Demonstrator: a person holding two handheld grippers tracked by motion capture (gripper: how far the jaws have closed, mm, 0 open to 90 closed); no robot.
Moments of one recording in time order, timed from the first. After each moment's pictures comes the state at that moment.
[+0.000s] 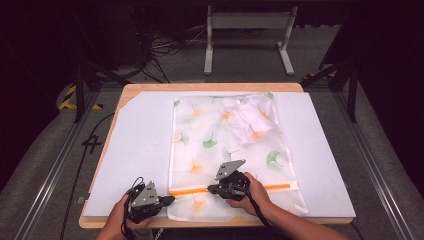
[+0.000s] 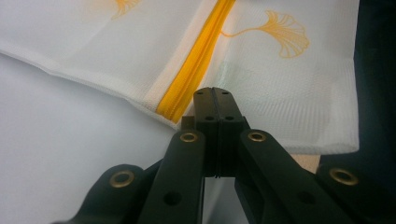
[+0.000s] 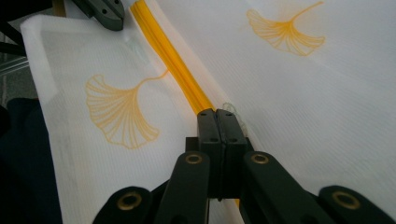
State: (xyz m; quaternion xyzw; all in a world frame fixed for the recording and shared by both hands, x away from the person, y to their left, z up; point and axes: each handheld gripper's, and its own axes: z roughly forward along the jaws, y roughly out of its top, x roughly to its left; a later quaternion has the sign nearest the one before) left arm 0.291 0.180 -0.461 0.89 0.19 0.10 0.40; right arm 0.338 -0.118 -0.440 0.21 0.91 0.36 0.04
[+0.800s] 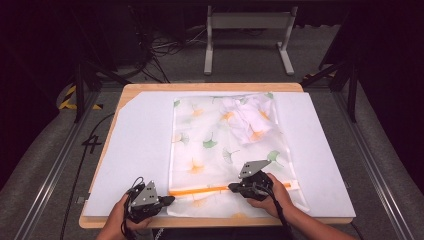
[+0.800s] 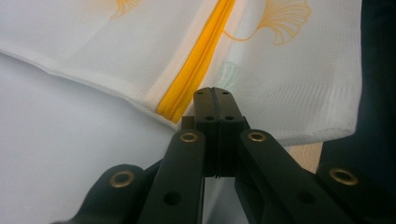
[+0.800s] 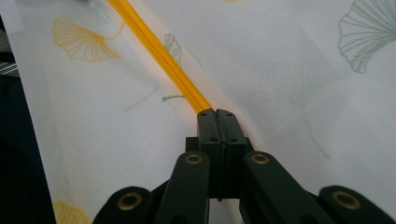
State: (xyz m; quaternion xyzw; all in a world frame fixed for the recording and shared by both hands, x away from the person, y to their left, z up) left arm 0.292 0.180 -0.462 0.89 0.19 0.09 0.40; right arm 0.333 -0.178 -0.436 0.25 0.90 0.36 0.06
